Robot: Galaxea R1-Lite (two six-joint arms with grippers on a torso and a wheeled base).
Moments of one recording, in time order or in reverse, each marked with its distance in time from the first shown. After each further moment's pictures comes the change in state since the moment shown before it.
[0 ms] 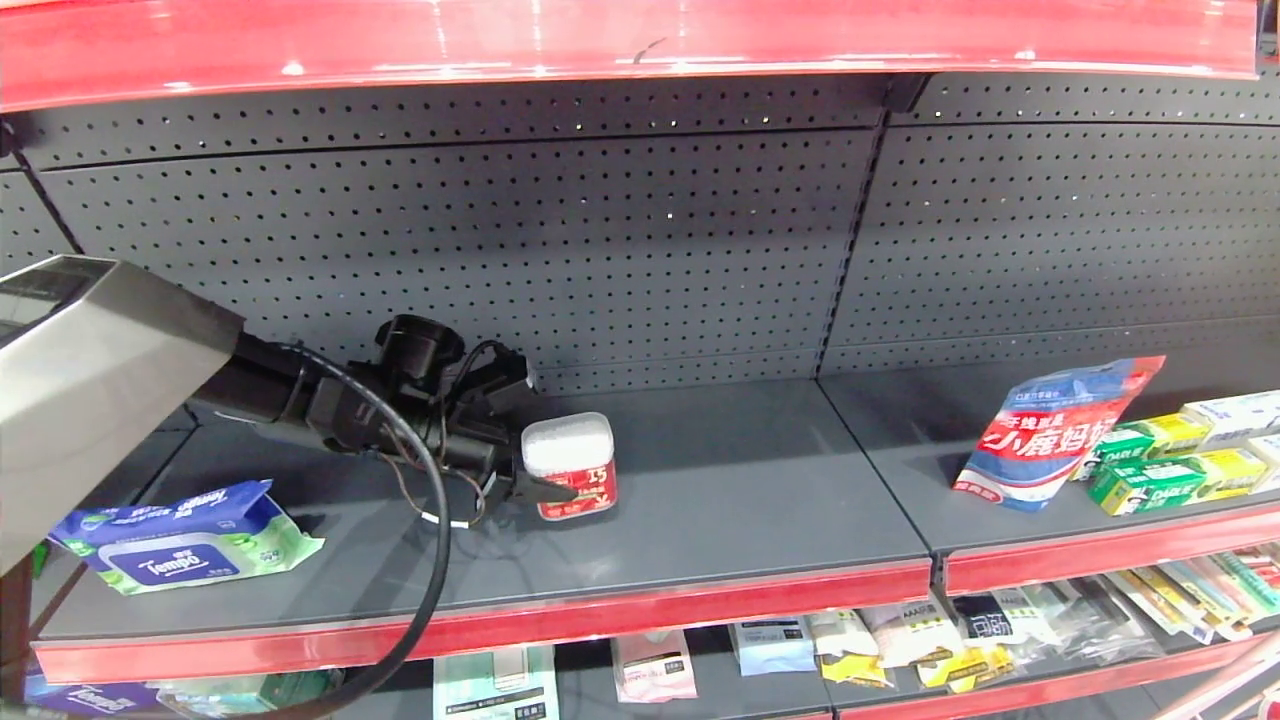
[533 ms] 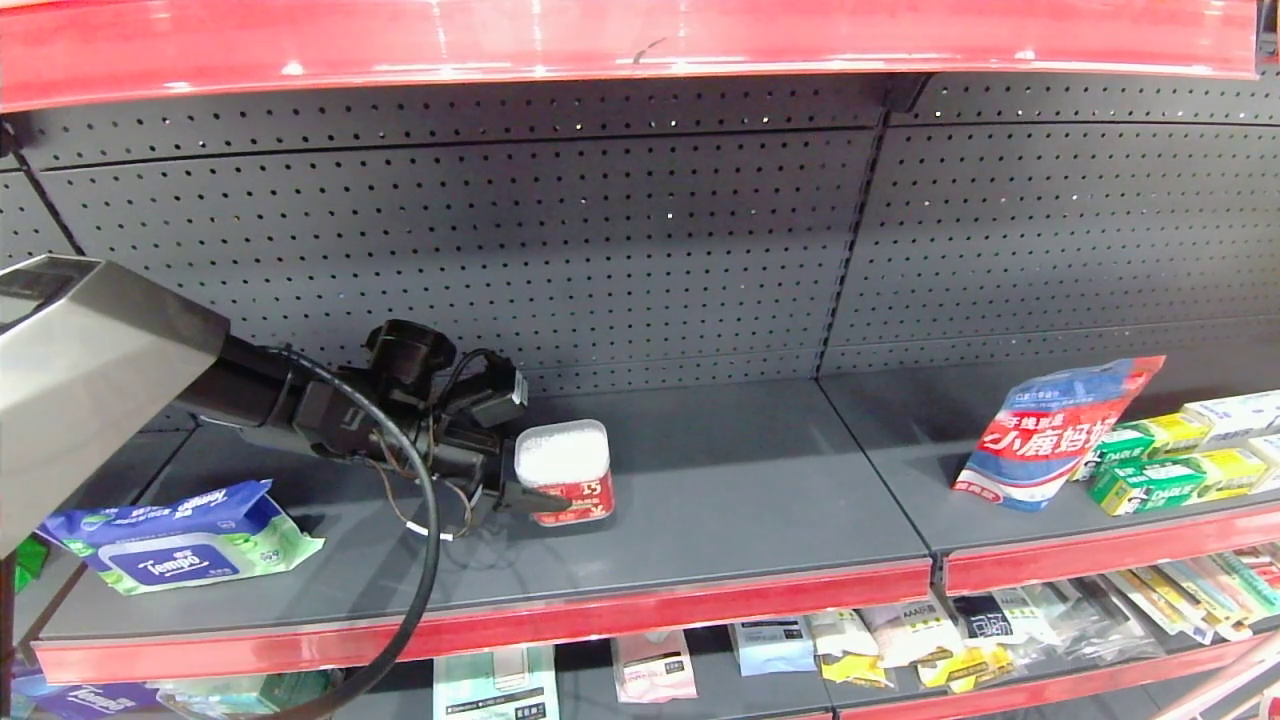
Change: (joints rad) left arm 0.008 -0.016 0.035 0.001 -0.055 0.152; right arm 0.007 0.007 -0.015 -0.001 0.009 0.000
